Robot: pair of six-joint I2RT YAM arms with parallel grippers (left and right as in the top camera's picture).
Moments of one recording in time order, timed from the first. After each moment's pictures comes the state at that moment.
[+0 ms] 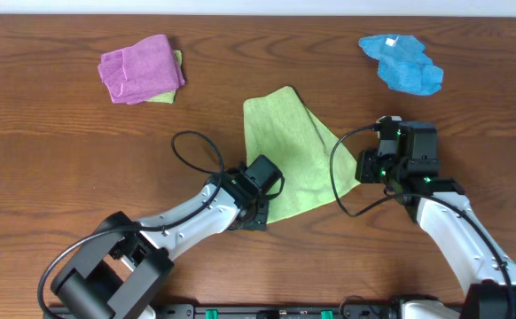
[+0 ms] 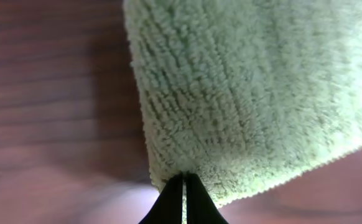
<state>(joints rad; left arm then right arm) -0.76 1.69 0.88 -0.62 0.04 -0.58 0.04 1.38 0.68 -0.24 -0.22 0.14</state>
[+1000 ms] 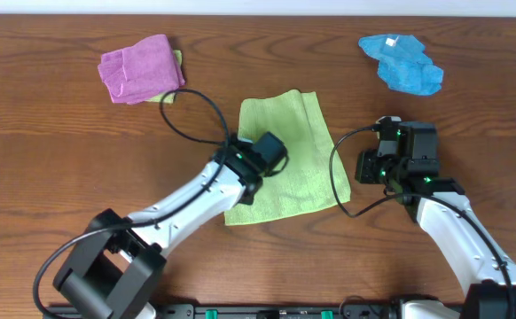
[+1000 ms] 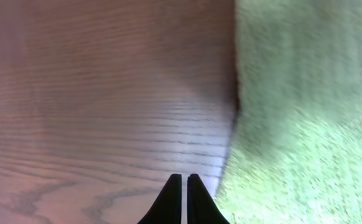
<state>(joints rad) -0.70 1.72 1.11 -0.89 -0.33 -0.56 0.04 1.38 0.68 -0.25 -0.23 0.14</state>
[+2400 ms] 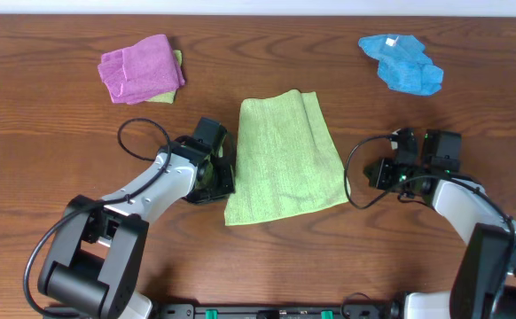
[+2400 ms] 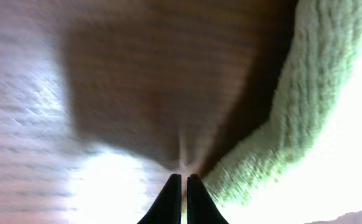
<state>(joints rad) -0.41 1.72 0.92 -0.64 0.27 -0.59 -0.19 1.58 0.68 -0.28 -0.53 0.09</state>
